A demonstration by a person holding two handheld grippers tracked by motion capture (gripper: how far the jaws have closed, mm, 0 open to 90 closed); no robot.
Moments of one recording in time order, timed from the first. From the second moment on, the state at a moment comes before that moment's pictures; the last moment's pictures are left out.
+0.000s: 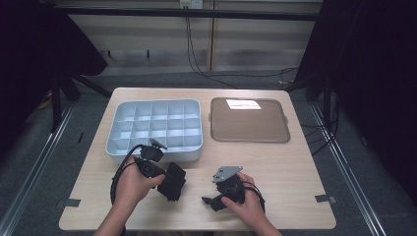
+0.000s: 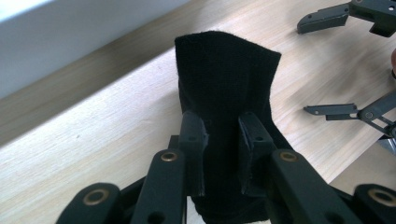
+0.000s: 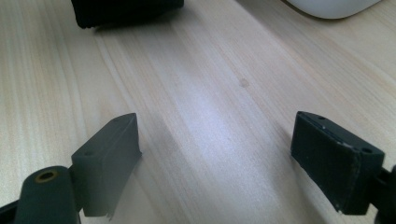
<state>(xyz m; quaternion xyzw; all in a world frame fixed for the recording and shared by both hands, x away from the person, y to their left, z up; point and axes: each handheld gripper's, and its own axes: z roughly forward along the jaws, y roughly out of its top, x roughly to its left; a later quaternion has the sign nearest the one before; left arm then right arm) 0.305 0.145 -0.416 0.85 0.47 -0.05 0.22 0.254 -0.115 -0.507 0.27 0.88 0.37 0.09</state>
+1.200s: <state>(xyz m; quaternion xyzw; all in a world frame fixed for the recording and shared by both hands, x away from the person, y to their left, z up) 0.309 0.179 -0.378 0.84 0.49 -0.04 0.22 0.252 -0.118 -0.511 0.27 0.88 0.39 0.10</state>
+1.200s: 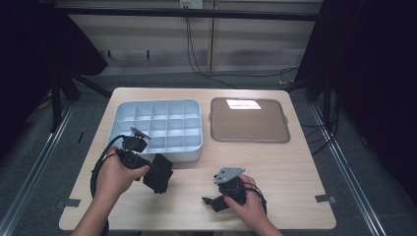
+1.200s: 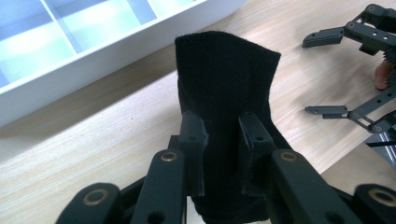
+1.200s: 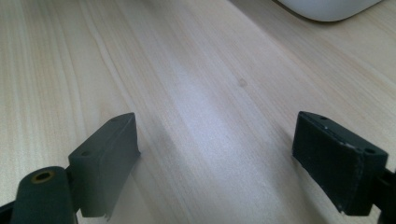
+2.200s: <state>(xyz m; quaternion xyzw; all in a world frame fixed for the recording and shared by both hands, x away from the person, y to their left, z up) 0.327 0.211 -0.345 0.82 0.52 -0.02 0.23 0.252 -0.119 -0.510 0.27 0.88 0.39 0.10</state>
